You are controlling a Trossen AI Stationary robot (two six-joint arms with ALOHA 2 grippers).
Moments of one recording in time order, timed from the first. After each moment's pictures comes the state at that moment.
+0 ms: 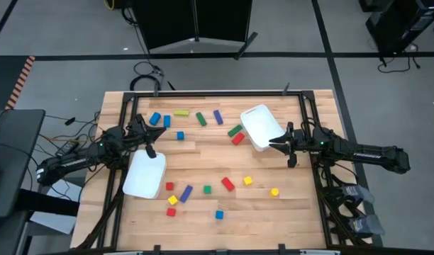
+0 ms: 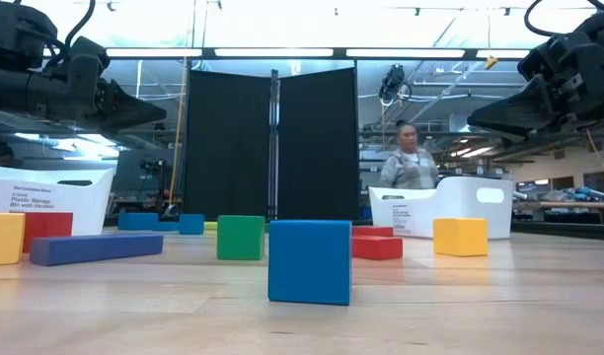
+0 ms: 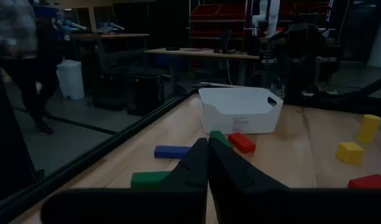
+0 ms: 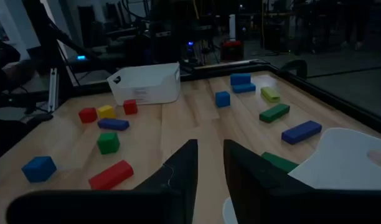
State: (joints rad) left arm 0.33 0.06 0.01 0.06 -0.07 0.00; right arm -0.25 0.20 0.01 0.08 -0.15 0.11
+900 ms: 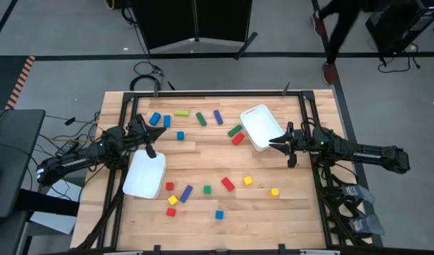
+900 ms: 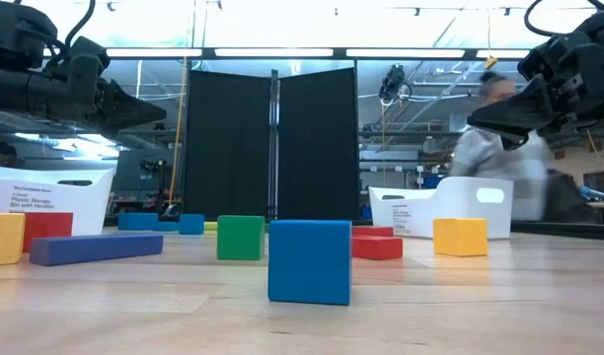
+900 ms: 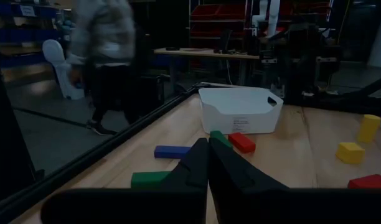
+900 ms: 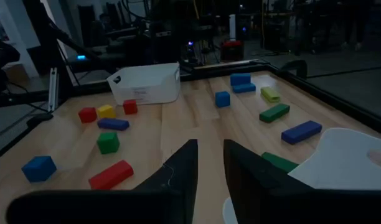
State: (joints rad) left arm 0.33 0.06 0.01 0.06 -0.07 0.00; right arm -0.25 0.20 0.01 0.08 -0.15 0.10
